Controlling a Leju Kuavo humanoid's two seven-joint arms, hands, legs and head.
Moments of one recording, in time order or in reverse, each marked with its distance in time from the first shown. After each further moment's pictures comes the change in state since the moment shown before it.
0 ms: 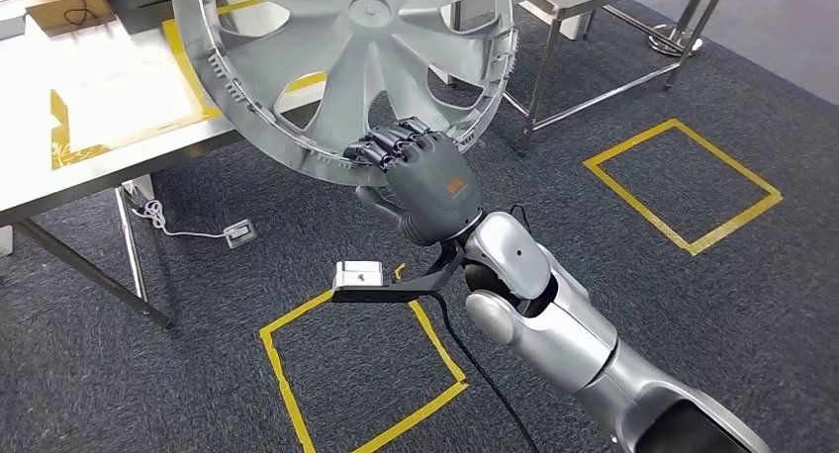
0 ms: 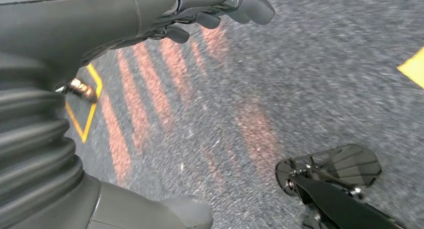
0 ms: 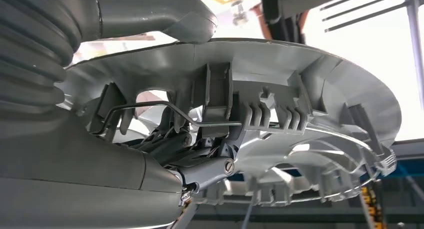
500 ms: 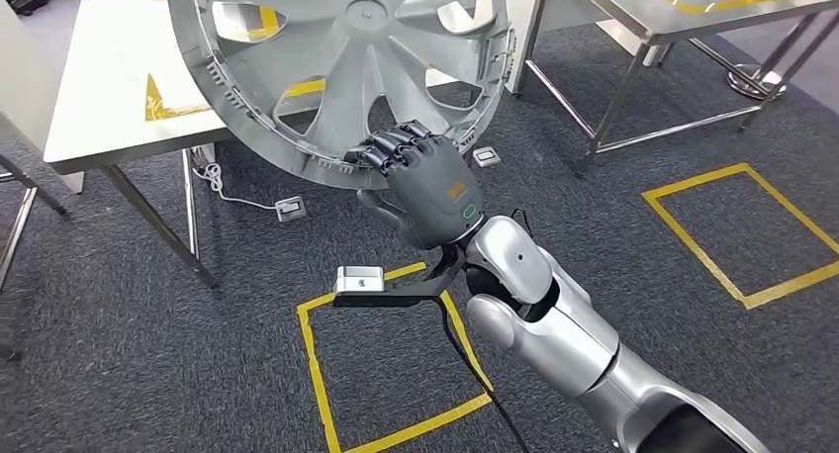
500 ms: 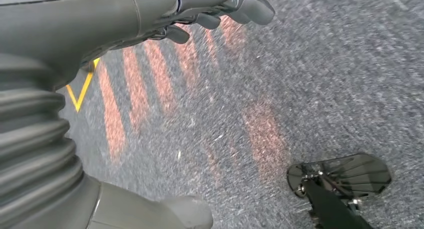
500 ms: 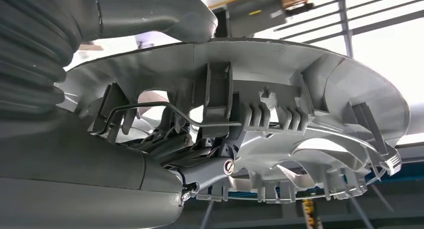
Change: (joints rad) left arm -0.003 0.001 0.000 -0.001 0.000 0.003 0.002; right arm 0.012 -0.003 -0.004 -0.014 0.019 0.007 0.006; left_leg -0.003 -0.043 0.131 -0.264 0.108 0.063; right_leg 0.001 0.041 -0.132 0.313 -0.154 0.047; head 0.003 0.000
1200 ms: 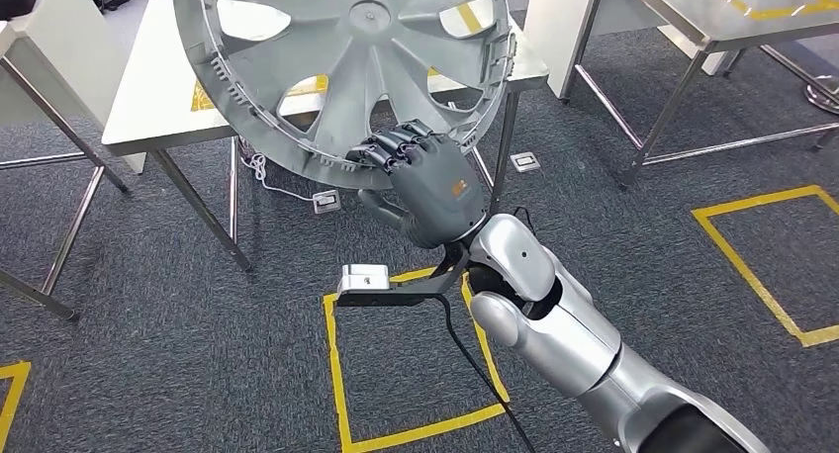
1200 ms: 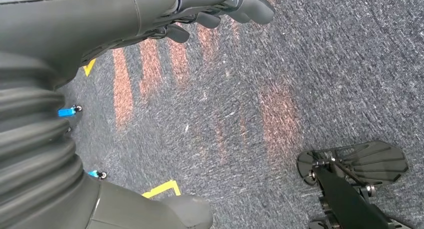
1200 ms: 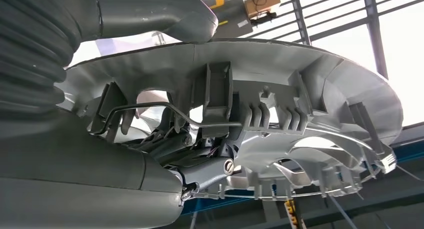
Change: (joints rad) left arm 0.005 0.000 0.000 0.001 -0.006 0.004 0.018; right arm 0.006 -0.006 -0.018 -0.015 -0.033 0.012 -0.024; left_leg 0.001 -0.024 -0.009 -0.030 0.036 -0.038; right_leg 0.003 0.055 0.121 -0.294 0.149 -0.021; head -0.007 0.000
